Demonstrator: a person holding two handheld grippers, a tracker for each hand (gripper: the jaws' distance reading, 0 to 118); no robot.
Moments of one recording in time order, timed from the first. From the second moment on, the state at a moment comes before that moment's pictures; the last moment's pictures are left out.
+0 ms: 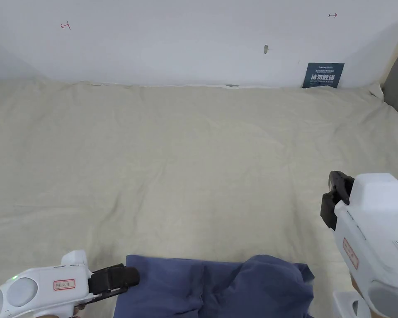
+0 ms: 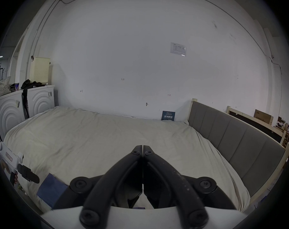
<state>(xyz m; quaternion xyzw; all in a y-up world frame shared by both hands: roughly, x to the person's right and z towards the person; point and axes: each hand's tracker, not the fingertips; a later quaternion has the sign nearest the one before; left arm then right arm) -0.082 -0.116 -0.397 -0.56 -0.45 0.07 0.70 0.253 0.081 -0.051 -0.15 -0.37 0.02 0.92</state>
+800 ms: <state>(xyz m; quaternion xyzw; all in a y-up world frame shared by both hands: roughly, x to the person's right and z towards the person) -0.082 -0.086 -0.375 -0.49 -0.46 0.02 0.75 0.258 0.085 -0.046 -0.15 -0.37 0.02 0.92</state>
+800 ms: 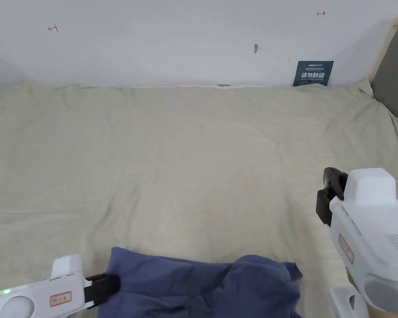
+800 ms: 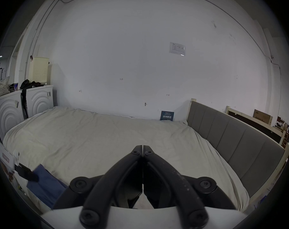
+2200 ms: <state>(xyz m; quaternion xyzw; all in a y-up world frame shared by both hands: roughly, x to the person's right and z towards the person) 0.149 -0.054 -0.186 -0.44 -0.55 -0.13 0.70 0.272 0.100 0.029 -0.11 -0.42 0.00 0.90</state>
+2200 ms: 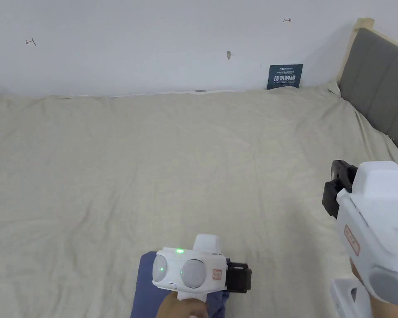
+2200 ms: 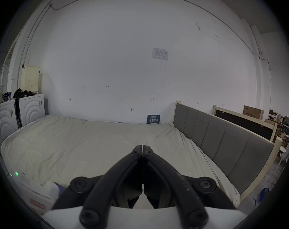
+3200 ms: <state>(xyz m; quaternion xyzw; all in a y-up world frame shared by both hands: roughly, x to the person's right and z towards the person) 0.142 -0.153 -0.149 -0.34 -0.50 -0.21 0.77 0.284 0.088 0.027 -0.13 -0.41 -0.01 0.90</state>
